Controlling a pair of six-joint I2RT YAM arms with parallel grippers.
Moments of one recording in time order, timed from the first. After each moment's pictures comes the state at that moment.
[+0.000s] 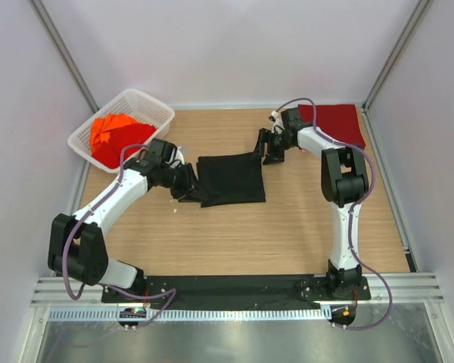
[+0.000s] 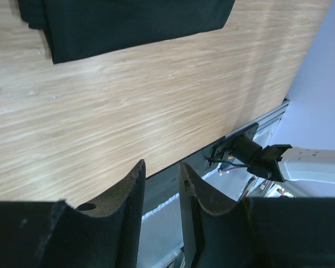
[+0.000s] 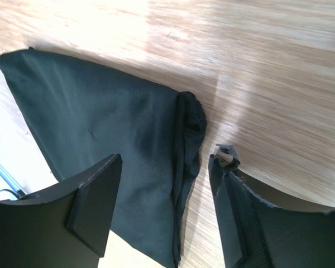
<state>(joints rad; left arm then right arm) -0.35 1.44 1.07 -0.67 0.54 -0.69 0.22 2.23 1.68 -0.50 -0.54 0.33</state>
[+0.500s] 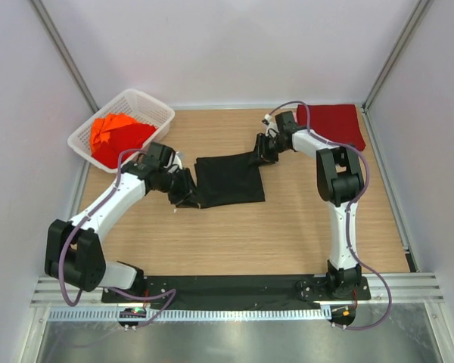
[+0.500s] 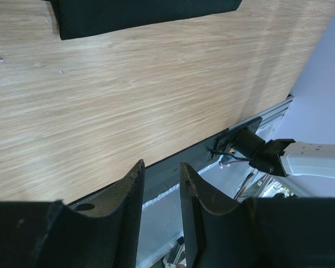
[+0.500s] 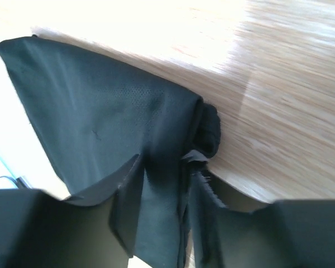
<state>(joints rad) -0.35 1.39 1.03 -0.73 0.54 -0.70 0.25 2.26 1.68 -0.46 -0.58 0.31</state>
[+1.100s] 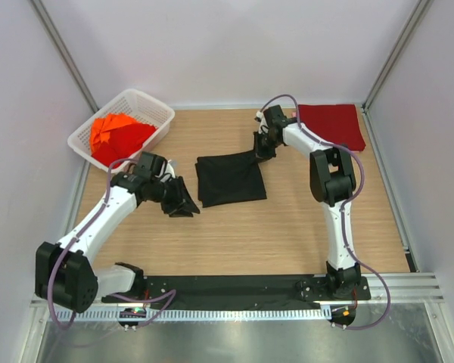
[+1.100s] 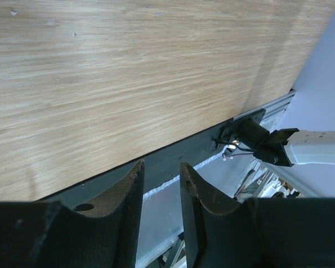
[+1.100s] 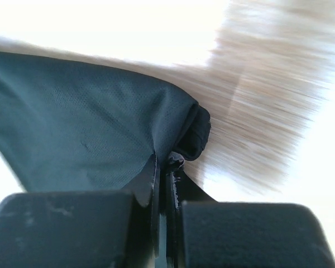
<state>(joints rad) -0.33 1.25 0.94 -0.78 0.54 -0.70 0.31 2.31 1.83 -0.63 -0.40 0.29</state>
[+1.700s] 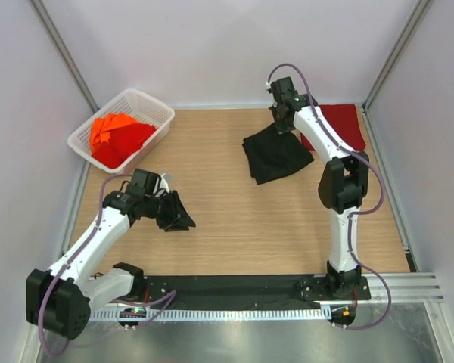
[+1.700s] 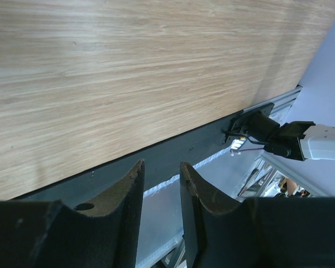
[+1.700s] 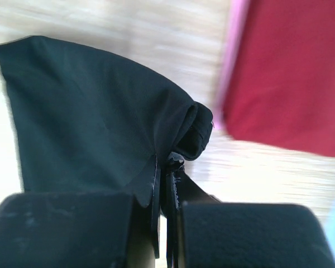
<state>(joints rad) -0.32 1.07 0.77 -0.77 0.53 -0.73 0.32 2.16 2.07 -0.87 0.27 -0.03</state>
